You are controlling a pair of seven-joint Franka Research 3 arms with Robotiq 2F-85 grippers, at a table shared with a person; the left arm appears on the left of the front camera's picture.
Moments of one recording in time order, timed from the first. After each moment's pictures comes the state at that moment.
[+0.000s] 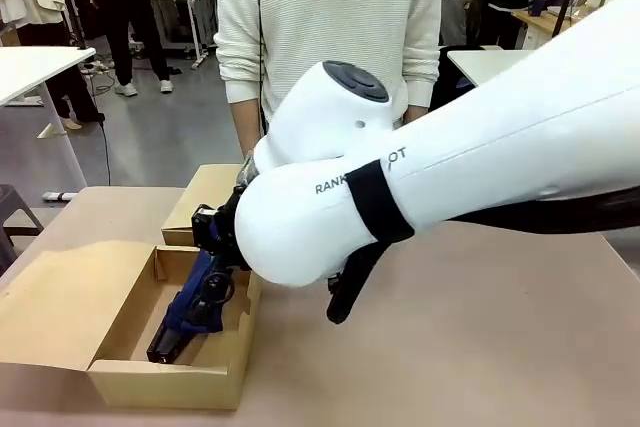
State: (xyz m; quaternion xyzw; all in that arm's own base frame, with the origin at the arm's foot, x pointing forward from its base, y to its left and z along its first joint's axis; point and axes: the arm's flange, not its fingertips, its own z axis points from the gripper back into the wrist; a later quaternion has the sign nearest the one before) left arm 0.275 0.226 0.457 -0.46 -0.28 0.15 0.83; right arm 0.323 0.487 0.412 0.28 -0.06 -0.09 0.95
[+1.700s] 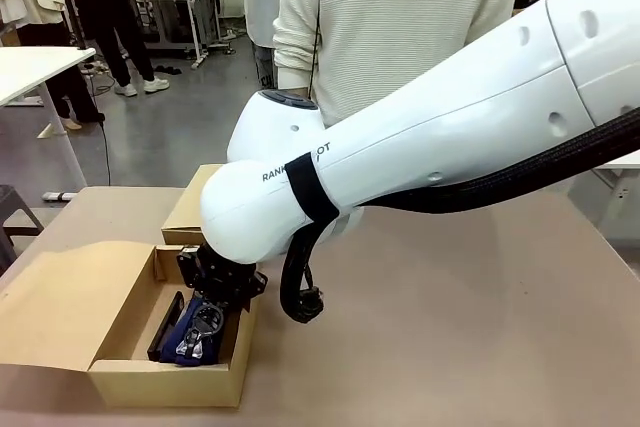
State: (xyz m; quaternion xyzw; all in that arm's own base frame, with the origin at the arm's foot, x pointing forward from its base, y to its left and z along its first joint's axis) left arm 0.275 0.226 0.457 -0.46 -0.28 0.15 0.83; right arm 0.345 0.523 0.356 0.20 0.05 -0.09 0.98
